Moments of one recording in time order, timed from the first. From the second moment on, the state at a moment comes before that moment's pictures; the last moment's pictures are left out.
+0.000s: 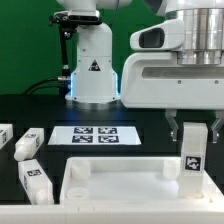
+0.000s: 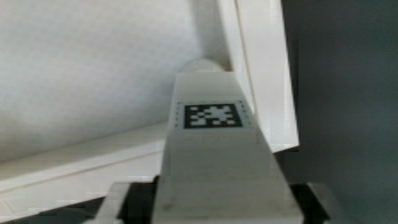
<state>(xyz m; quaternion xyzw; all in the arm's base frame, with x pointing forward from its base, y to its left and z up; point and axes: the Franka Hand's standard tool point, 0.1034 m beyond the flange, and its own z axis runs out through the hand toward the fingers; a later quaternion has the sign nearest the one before) 0.638 0.110 0.109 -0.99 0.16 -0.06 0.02</state>
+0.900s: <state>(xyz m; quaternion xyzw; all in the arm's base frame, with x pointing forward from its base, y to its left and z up) 0.636 0.109 0.110 -0.80 0.59 -0.03 0.06</state>
